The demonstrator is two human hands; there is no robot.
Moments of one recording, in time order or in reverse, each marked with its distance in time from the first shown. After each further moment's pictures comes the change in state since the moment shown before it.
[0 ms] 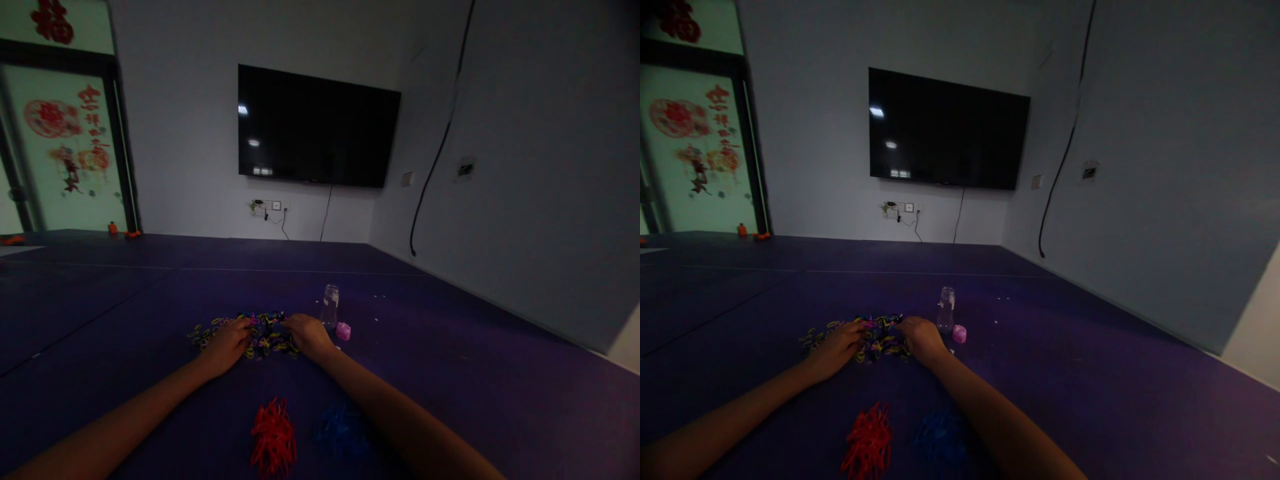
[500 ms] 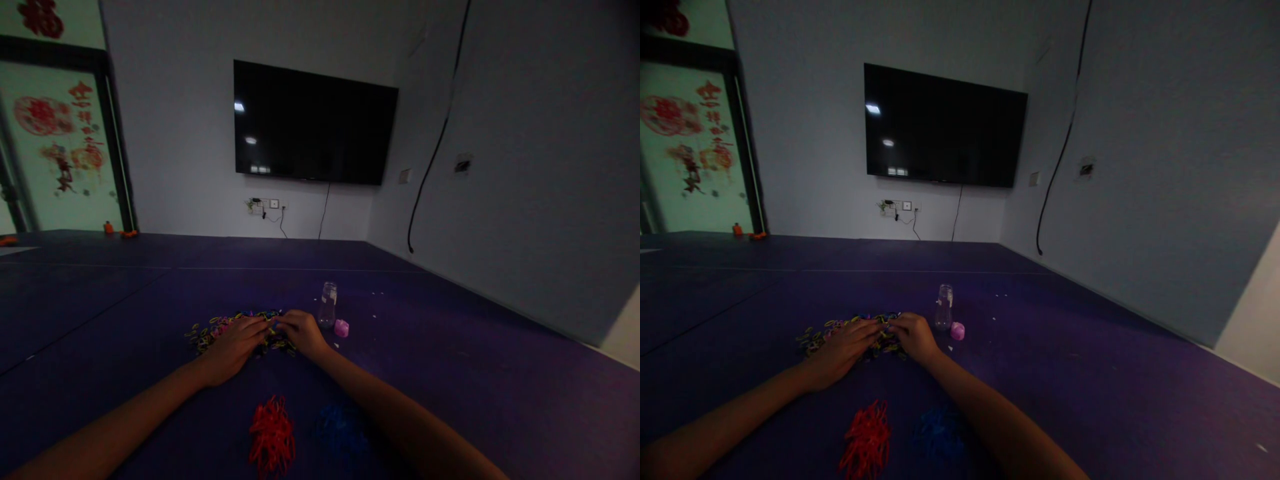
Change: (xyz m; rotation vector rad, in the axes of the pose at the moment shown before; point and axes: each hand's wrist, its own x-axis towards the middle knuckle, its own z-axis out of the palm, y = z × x) left_hand -0.001 0.029 -0.017 0.085 -0.066 0.259; right_hand 0.008 -0.008 0.011 0.411 0.213 0.077
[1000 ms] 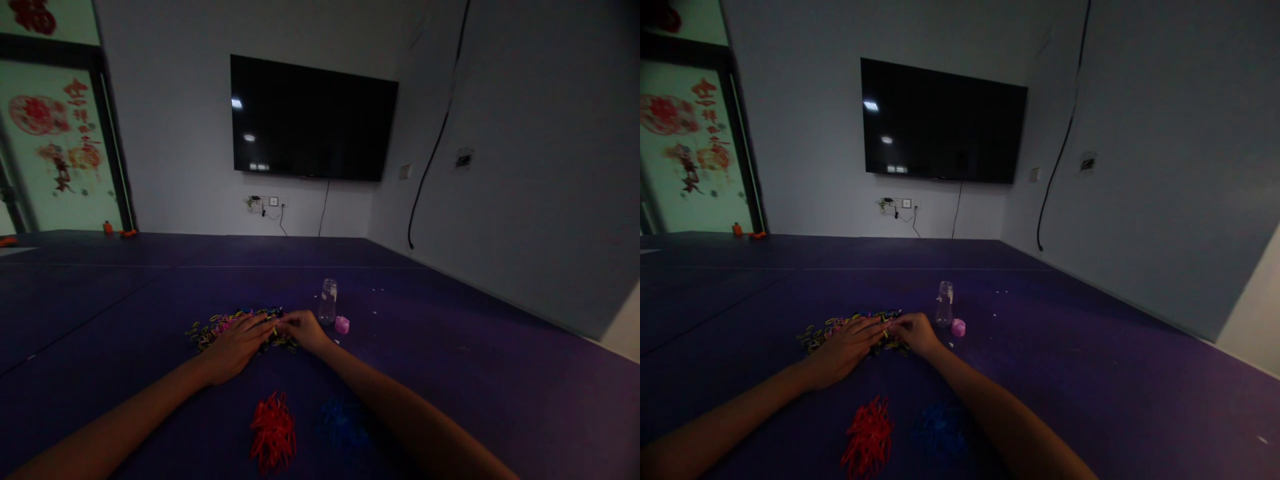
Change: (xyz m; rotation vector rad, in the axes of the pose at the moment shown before) left_hand -0.001 -0.002 0.002 0.104 -0.080 0.068; right_hand 0.000 0.007 0.010 0.525 -0.048 0.340
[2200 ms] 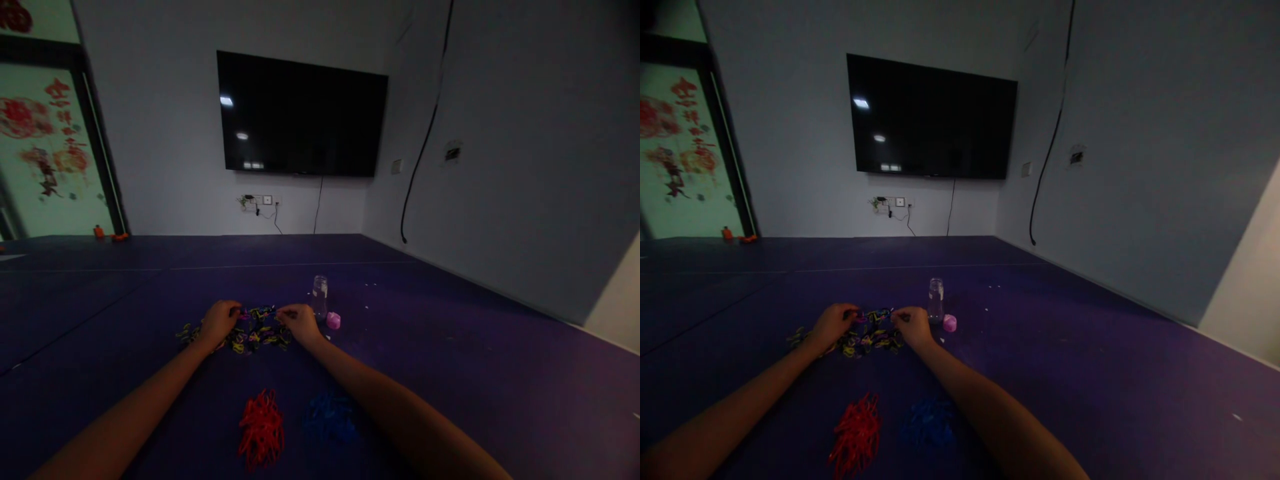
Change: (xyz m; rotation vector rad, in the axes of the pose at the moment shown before) left_hand 0.030 -0.055 0.021 -0.162 0.102 -0.828; right_hand 0.003 0.000 -0.004 -0.146 0.306 0.036
